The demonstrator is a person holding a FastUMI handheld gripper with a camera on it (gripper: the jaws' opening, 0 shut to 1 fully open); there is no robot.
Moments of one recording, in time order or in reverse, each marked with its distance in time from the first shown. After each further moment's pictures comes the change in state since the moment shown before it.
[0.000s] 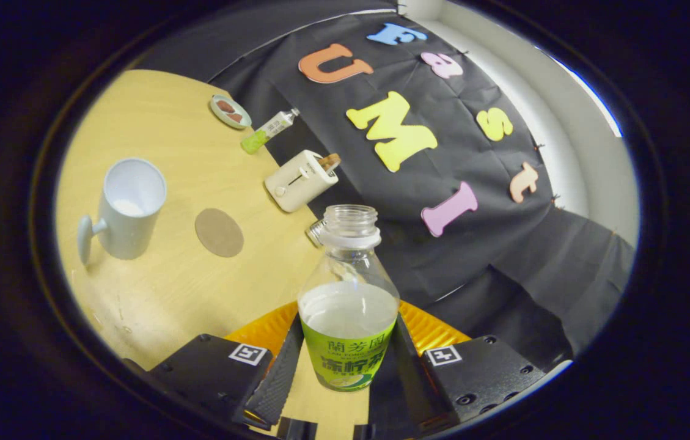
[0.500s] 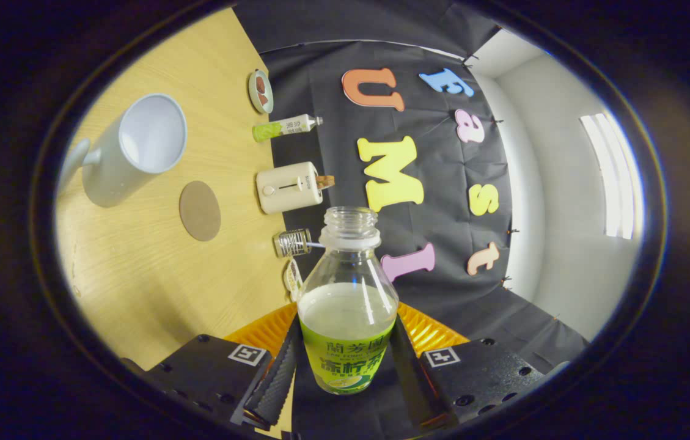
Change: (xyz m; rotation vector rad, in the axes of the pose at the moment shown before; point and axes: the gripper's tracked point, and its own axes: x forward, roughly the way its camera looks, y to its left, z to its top) arm -0.009 -0.003 0.031 -0.304 -0.115 -0.245
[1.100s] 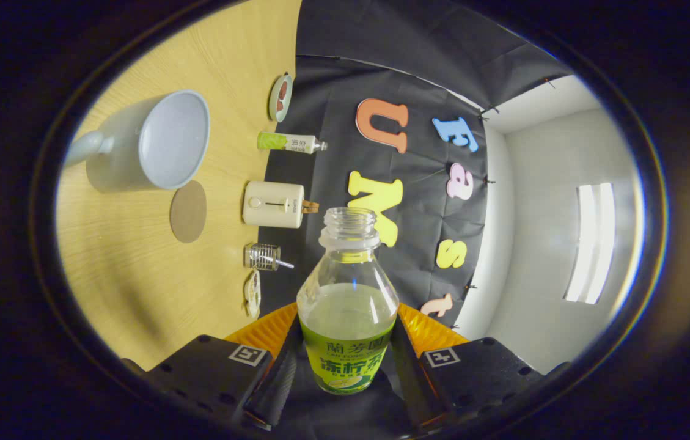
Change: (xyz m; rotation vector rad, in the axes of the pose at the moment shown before) arm -0.026 -0.015 0.052 -0.232 -0.135 -0.170
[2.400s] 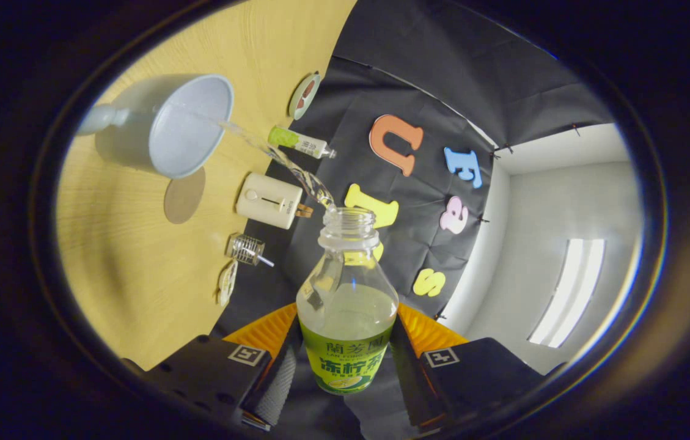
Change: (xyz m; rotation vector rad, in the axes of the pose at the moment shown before) arm -0.004 -0.021 0.016 -0.202 -0.036 -0.075
